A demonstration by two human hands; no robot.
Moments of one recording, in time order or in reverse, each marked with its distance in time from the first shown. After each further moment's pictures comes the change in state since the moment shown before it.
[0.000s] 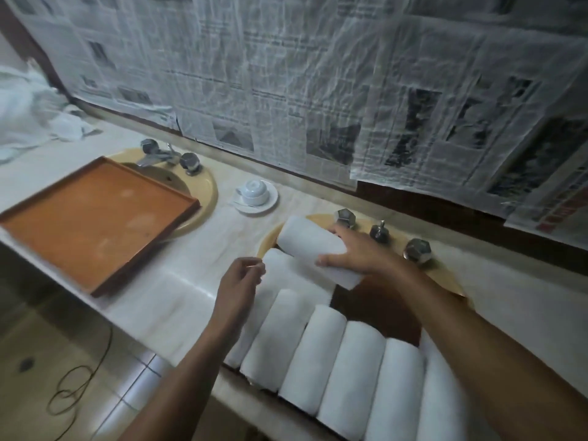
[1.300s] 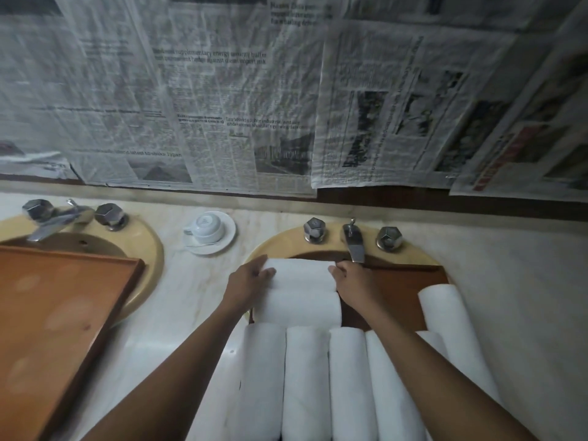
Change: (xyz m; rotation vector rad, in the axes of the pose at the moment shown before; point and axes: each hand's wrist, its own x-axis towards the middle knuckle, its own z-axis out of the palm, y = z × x) left_hand 0.193 0.002 0.023 0.635 -0.522 0.159; right_hand 0.030 0.003 0.084 0.248 0.542 0.622
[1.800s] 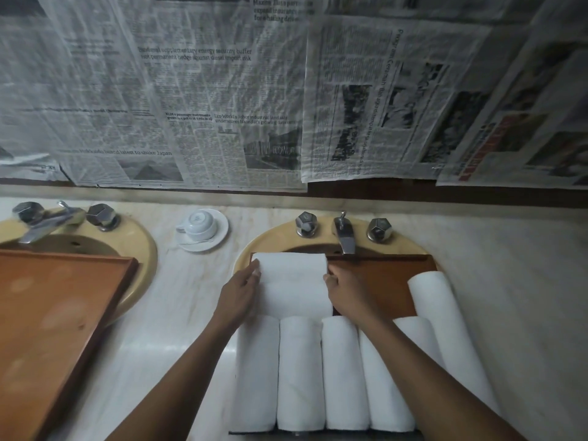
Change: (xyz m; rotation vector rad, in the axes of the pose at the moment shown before) left_hand -0.038 -0.011 0.004 -0.140 0.059 0.029; right_hand -0.030 0.010 0.010 0.139 -0.106 0.009
